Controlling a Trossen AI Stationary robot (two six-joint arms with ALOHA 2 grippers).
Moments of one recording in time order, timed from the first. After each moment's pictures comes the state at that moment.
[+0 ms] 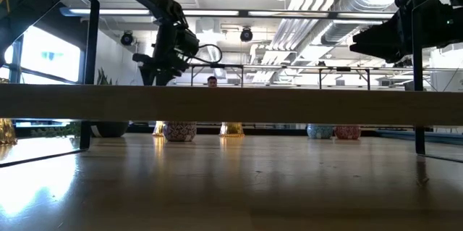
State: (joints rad) left arm 0.90 2.05 1.93 -1.45 -0.26 1.15; right arm -0.07 0.14 0.08 0.02 0.29 0.02
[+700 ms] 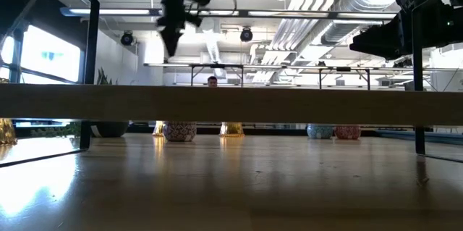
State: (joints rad) left arm 0.67 1.90 2.11 -1.48 -0.29 0.52; right arm -0.07 0.14 0.08 0.02 0.28 -0.06
